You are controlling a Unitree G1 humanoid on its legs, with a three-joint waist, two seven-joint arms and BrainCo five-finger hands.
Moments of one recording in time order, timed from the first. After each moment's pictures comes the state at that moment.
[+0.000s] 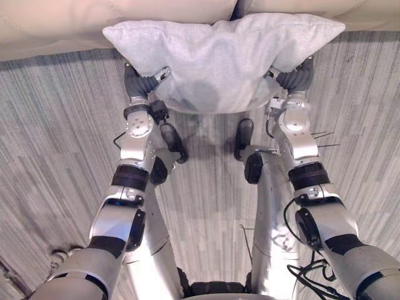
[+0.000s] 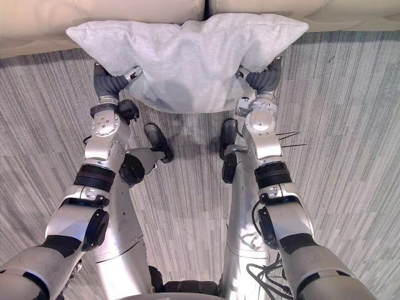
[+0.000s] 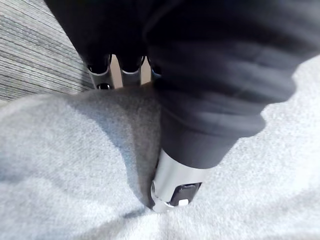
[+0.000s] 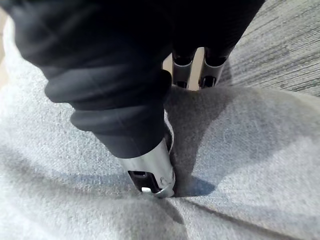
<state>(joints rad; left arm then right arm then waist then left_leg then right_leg) -0.76 0.24 -0.03 0.43 -0.32 -0.14 0.36 -0.80 -0.21 0.07 0.38 0.15 -0.10 -0.46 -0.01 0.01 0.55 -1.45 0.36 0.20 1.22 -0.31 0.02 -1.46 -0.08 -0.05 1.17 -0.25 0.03</state>
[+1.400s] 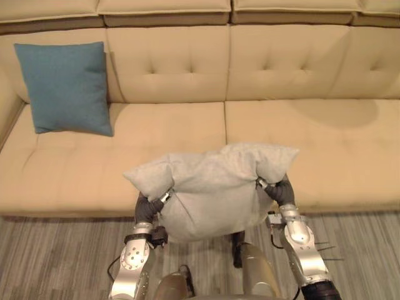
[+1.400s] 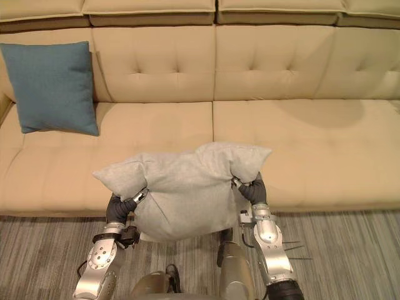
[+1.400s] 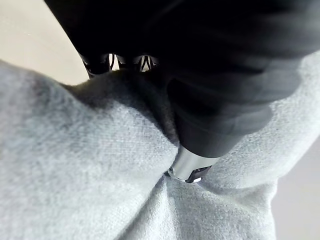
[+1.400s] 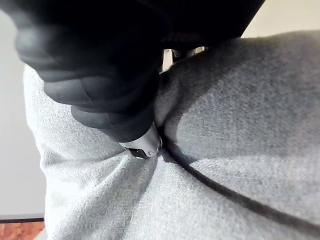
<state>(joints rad) 0.24 0.10 -0.15 -0.02 -0.24 -0.20 0.13 0.08 -0.19 0.09 0.09 0.09 -0.20 -0.10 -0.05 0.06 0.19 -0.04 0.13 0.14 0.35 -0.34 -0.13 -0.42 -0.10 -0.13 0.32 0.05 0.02</state>
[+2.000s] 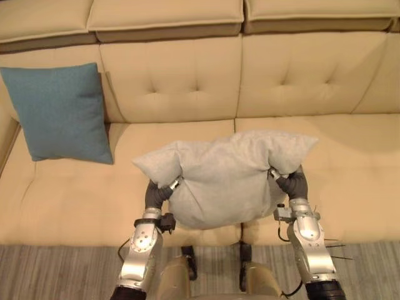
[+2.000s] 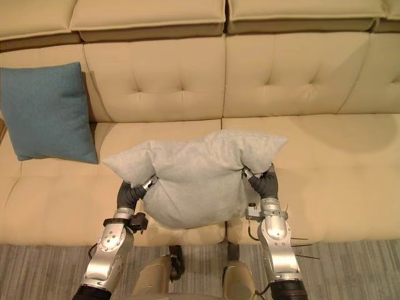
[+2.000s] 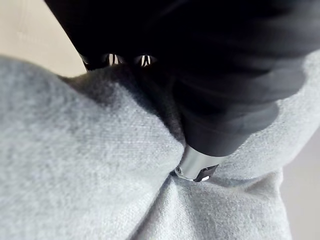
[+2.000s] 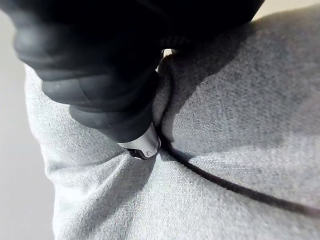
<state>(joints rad) 0.08 0.11 -0.13 0.04 -0.22 -0.20 0.12 -0.01 -0.13 0.02 0.00 0.08 -0.19 -0.12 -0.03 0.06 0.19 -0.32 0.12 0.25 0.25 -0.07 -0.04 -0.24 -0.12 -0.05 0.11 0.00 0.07</state>
